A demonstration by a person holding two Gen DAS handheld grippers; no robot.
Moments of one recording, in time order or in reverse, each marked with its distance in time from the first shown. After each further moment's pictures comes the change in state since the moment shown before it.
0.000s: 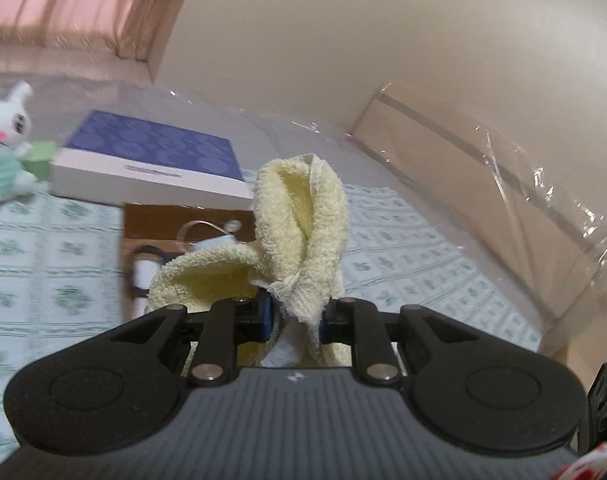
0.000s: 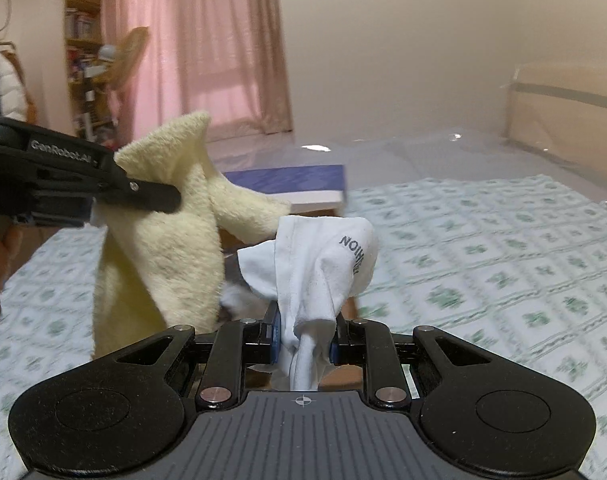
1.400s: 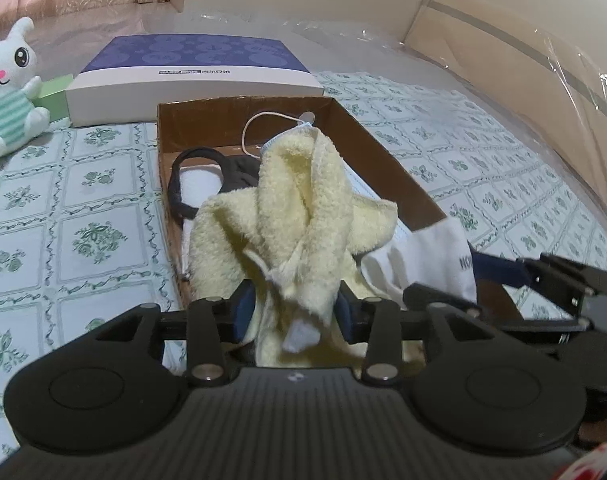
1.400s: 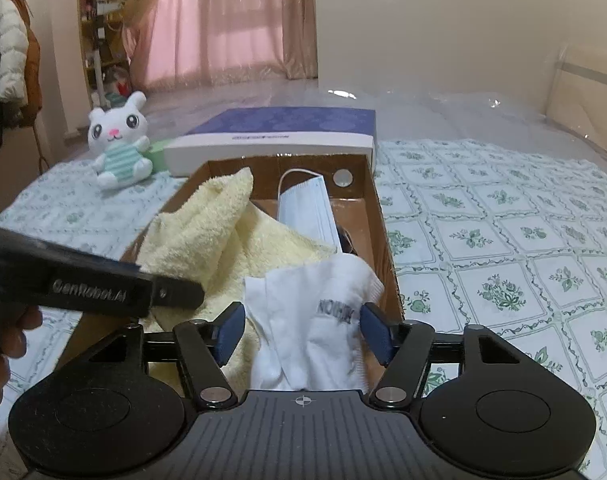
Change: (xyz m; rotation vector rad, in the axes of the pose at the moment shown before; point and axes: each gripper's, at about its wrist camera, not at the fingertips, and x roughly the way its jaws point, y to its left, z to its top) left arm 0.083 0.060 -0.047 0.118 0.232 0.207; right arm 0.106 -0.003 -0.010 -0.092 0.157 0.056
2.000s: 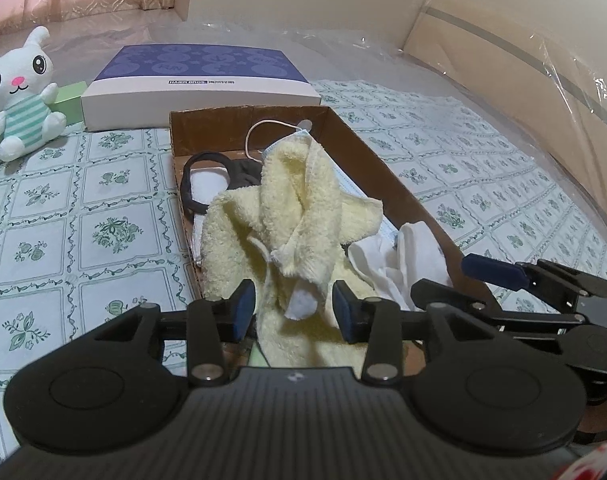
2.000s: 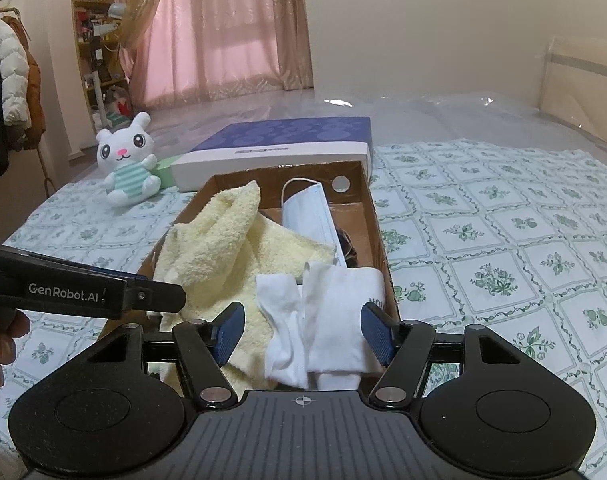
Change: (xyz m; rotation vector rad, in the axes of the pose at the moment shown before) left arm -0.033 -0.004 -0.007 -0.006 -0.019 0.002; right arm -0.027 0.002 -0.005 0.048 -0.029 0.016
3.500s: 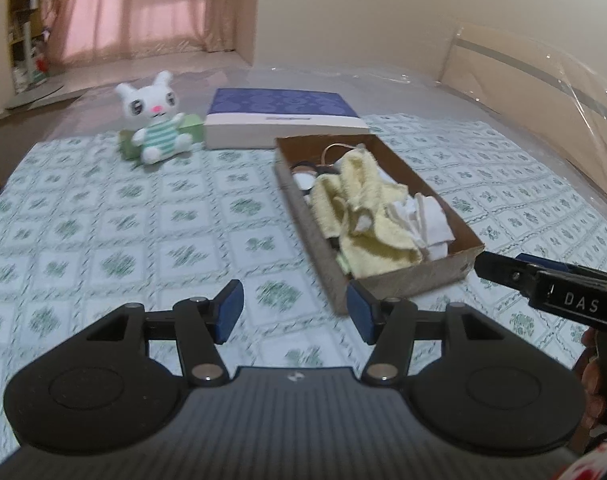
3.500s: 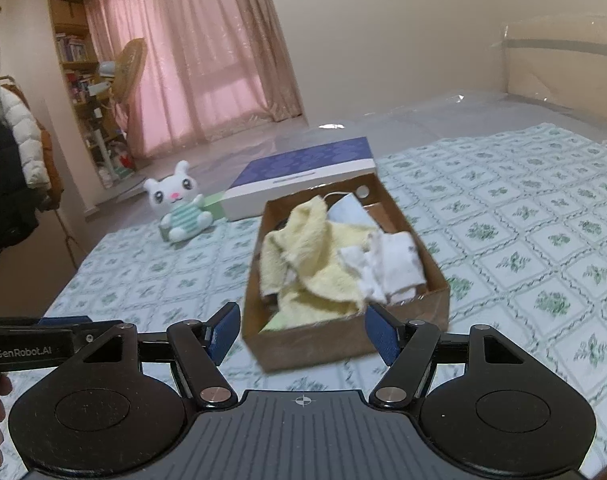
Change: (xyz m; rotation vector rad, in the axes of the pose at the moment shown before) left arm -0.200 0.019 -0.088 -0.006 -0.112 0.187; right arm -0.140 0.085 -0.030 0.179 -0.079 0.012
